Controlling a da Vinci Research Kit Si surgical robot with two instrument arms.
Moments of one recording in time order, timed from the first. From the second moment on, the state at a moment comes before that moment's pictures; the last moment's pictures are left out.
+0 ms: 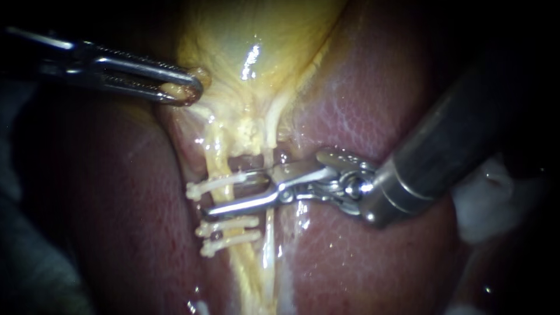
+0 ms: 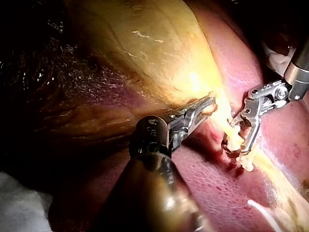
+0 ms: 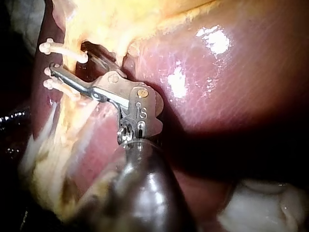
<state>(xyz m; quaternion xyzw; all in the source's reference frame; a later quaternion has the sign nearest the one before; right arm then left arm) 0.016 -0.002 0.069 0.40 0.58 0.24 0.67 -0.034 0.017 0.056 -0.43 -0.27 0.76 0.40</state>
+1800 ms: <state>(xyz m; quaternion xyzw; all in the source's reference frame) 0.002 0.001 0.057 0.19 0.57 0.10 0.79 -0.037 0.016 0.063 -0.43 -0.27 0.77 0.39</state>
